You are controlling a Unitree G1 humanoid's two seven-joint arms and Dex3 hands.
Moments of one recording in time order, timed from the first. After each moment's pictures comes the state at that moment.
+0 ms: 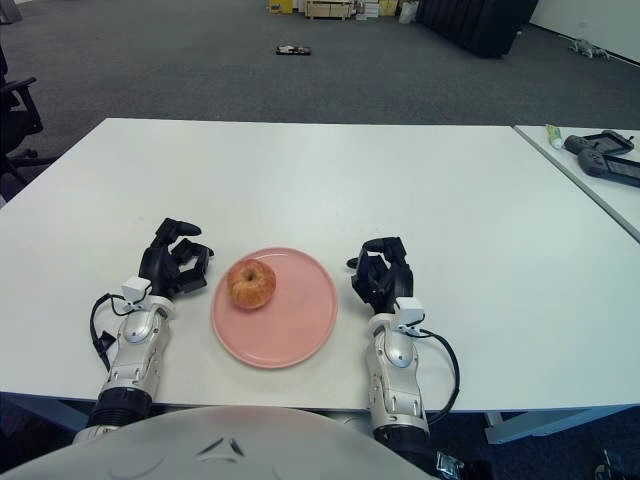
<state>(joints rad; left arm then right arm) 0.06 -0.04 0.11 0.37 -0.03 -0.43 -0.04 0.22 0.11 -0.04 0.12 0.11 -0.29 -0.13</state>
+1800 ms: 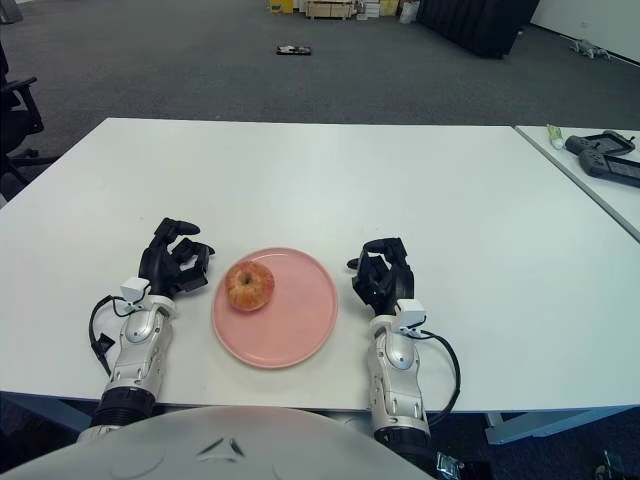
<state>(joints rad) 0.06 -0.06 0.11 0.36 -0.07 -0.42 -0.02 0.23 0.11 -0.04 0.12 0.10 -0.30 -0.12</state>
